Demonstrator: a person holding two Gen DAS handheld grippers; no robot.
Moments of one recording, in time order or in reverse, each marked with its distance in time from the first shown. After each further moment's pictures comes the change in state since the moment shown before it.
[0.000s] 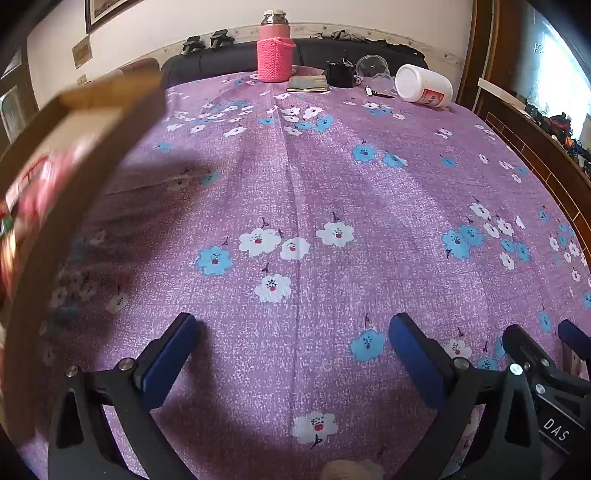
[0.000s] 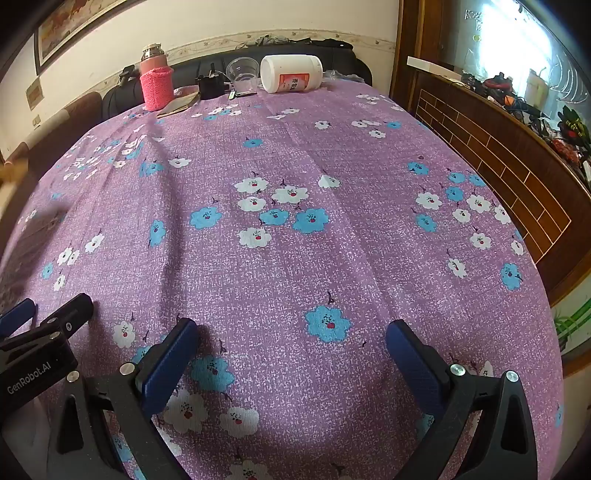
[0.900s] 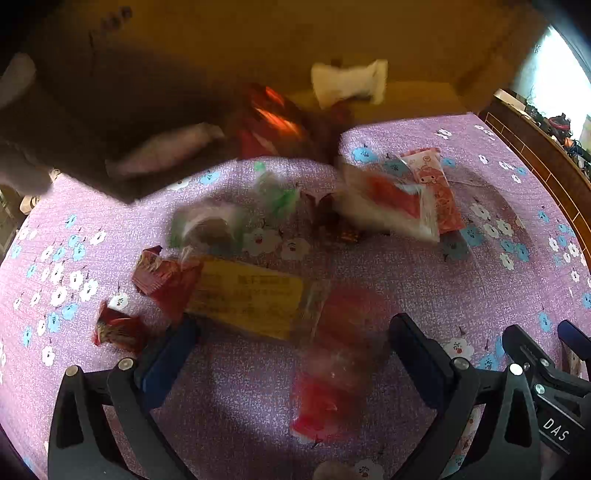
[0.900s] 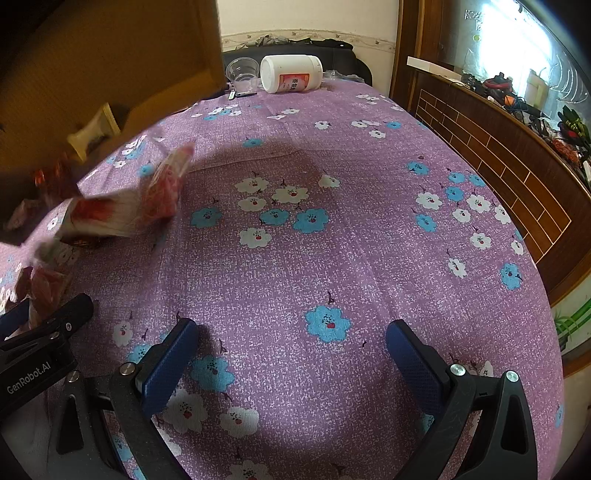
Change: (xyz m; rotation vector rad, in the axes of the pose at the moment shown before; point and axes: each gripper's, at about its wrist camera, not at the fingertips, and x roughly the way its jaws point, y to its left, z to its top) left arm -0.002 -0.004 0.002 0.002 0.002 0.003; right arm 0.000 0.000 0.000 0.001 0.000 0.001
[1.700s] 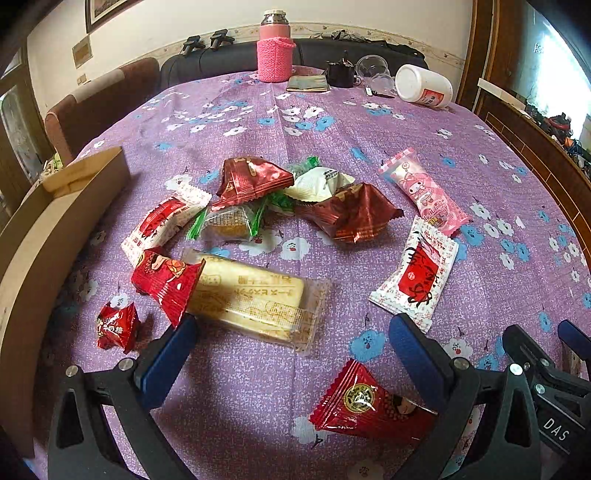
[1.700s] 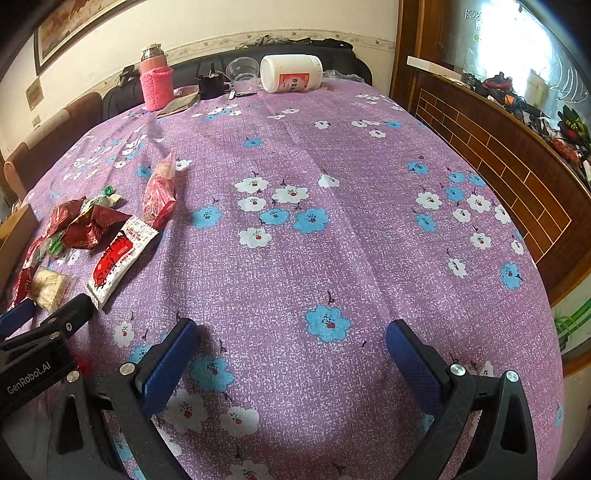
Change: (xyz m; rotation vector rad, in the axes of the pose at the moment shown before) left arm 0.001 0.004 -0.001 0.000 0.000 0.000; right arm 0.000 0.000 0.000 0.000 0.000 0.000
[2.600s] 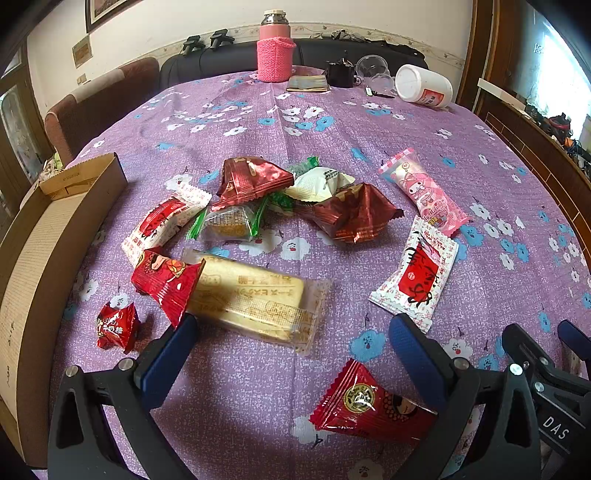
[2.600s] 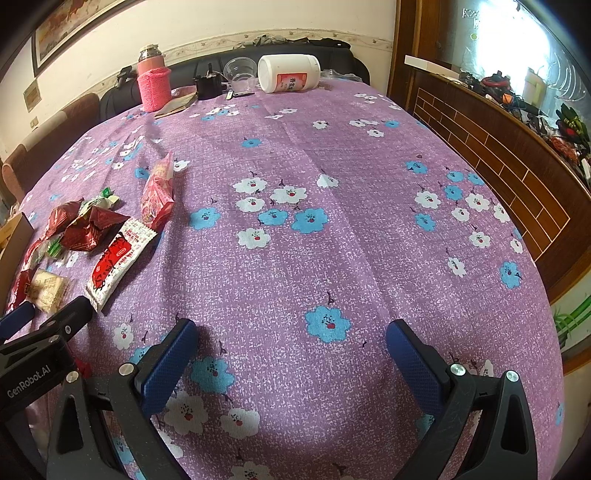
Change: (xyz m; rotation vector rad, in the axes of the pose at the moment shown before) left arm 0.000 0.000 0.000 0.001 0.000 0.001; right arm 0.001 -0.001 0.000 0.008 0.001 -0.004
